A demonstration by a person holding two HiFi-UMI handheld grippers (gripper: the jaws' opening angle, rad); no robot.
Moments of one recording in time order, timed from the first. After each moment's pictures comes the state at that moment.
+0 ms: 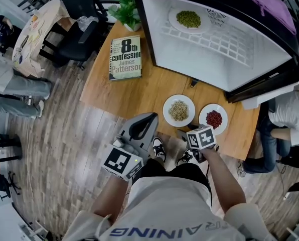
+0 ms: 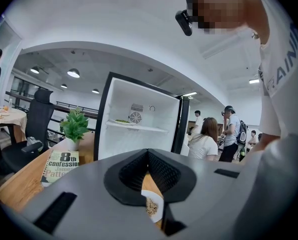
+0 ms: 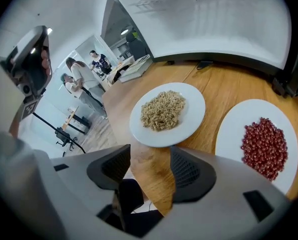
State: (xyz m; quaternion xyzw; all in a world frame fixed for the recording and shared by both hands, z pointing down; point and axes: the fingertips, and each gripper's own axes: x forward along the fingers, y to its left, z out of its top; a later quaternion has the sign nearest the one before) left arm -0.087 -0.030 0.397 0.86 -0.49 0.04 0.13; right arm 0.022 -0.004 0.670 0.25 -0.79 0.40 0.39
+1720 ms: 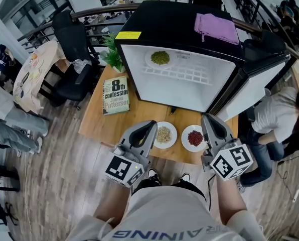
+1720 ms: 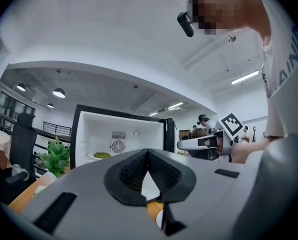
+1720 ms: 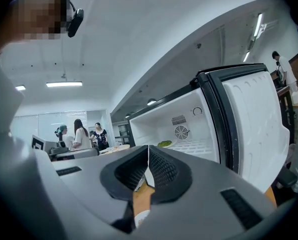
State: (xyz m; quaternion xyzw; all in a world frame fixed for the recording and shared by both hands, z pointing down) left arm -0.025 -0.041 0.293 0.89 -0.45 -0.01 0.02; right arm 0.125 -0.075 0.306 0.44 -0.88 0.15 -0.04
